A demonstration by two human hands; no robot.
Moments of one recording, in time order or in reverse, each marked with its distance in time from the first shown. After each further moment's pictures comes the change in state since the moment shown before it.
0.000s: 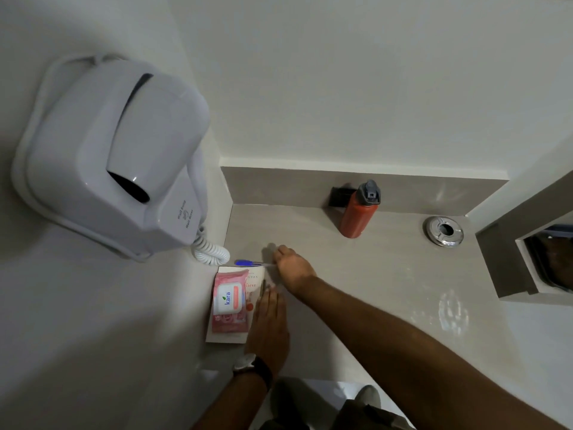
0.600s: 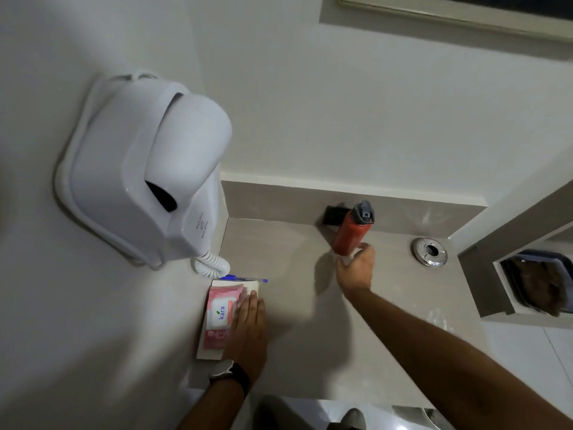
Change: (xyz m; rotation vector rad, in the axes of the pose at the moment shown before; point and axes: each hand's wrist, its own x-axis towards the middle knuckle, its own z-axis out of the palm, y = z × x) left_hand 0.011 -0.040 0.000 0.096 0.053 -0.011; right_hand -0.049 0.098 -0.050 0.577 0.601 0.637
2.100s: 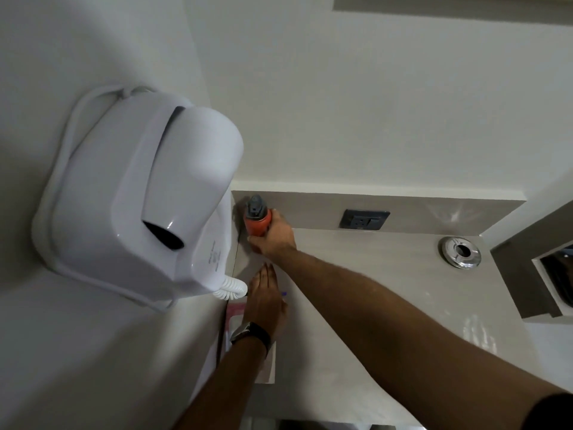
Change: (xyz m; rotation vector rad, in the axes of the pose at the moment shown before) left_hand 0.090 -0.023 -0.055 -0.340 0.080 -0.088; right_hand 0.005 -0.175 0.145 0.109 -0.410 -0.238
